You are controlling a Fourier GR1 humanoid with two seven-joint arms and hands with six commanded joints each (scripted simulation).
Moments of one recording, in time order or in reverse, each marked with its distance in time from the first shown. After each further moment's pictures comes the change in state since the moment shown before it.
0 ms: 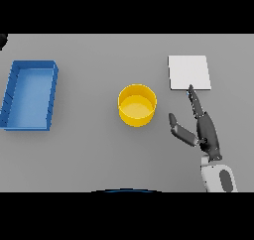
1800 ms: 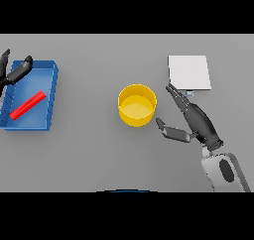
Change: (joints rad) left arm 0.311 0.161 -0.166 -0.474 0.159 -0.006 -0.059; right arm -0.131 -0.173 0.119 0.007 0.207 0.124 0.066
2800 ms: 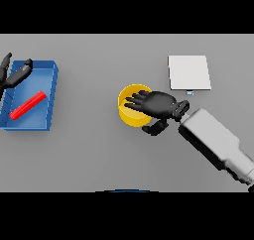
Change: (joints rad) left arm 0.041 0.004 0.018 -0.026 0.046 -0.017 -0.038; right arm -0.561 -0.151 0.431 0.394 0.471 0.318 -0.115
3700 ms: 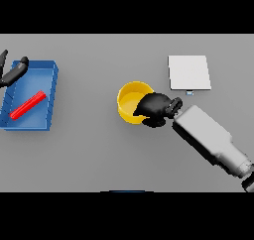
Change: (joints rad) left arm 0.007 0.021 0.019 -0.008 0.012 -0.002 -0.024; right arm -0.064 0.044 0.041 0.116 0.007 0.078 -0.009
